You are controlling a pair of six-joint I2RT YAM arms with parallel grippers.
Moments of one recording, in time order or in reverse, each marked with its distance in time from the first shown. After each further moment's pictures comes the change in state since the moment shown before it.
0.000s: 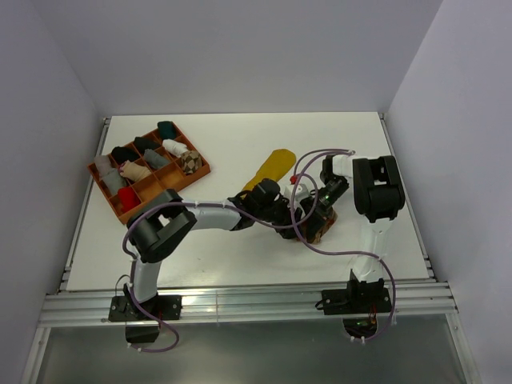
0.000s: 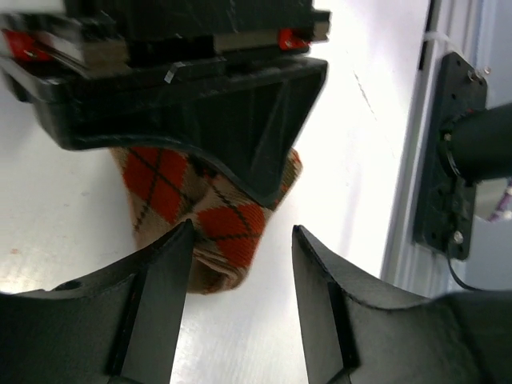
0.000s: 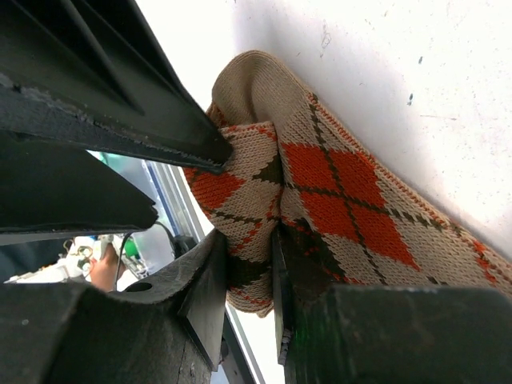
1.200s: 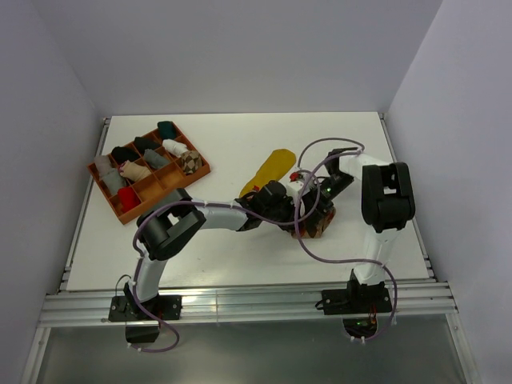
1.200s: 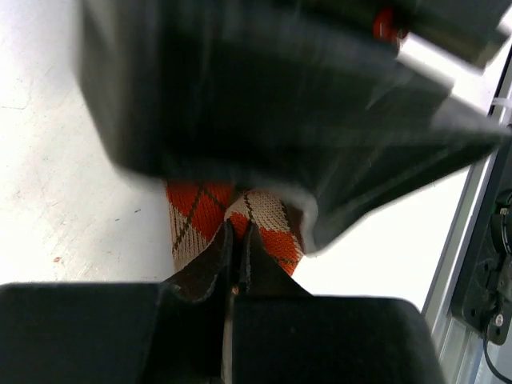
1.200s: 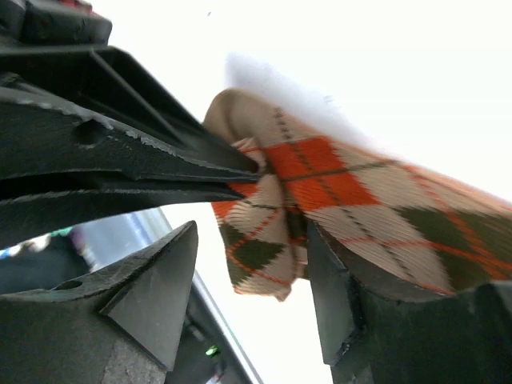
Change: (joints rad) left arm -0.025 0.076 0.056 0.012 -0.204 -0.107; right arm -0.010 -0.122 -0.003 0.109 0.036 0.188
